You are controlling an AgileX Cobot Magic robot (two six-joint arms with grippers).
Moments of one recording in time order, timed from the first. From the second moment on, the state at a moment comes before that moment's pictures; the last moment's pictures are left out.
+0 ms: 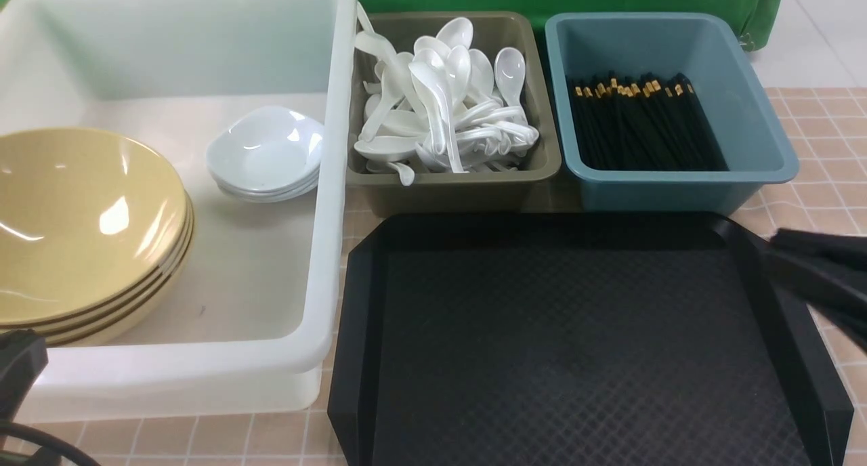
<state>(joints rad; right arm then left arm) 0.70 0.52 -0.49 0.01 0.13 -0.25 0.11 0.27 -0.43 -0.34 0.67 0.43</state>
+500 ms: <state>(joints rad) -0.03 0.01 0.03 -0.08 0.08 0.19 0.11 0.27 -0.43 -0.34 0.67 0.43</state>
